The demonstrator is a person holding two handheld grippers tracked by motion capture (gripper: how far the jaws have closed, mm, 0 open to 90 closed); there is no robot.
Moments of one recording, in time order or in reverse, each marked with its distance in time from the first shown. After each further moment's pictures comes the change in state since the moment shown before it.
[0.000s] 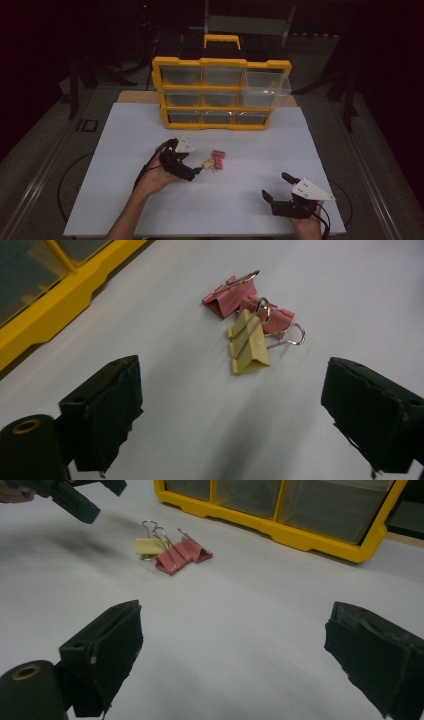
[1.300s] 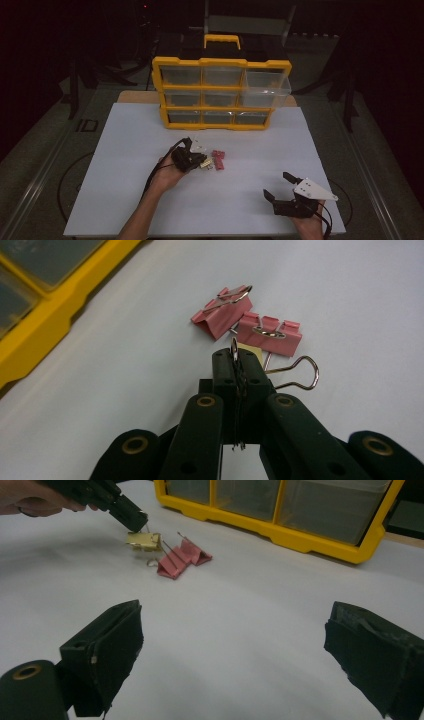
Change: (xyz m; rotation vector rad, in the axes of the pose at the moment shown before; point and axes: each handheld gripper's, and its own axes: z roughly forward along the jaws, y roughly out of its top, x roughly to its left) left arm -0.007 0.016 0.021 0.021 0.023 0.067; right arm -0.005 -0.001 -0.002 -0.017 0.012 0.016
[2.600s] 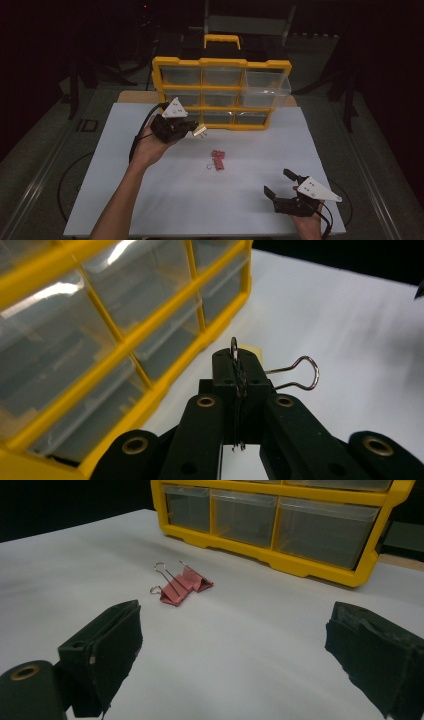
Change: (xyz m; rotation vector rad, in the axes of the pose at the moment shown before) left arm 0.045 0.060 -0.103 -0.222 0.020 -0.035; right arm -0.001 0.004 -0.001 -0.093 0.005 0.021
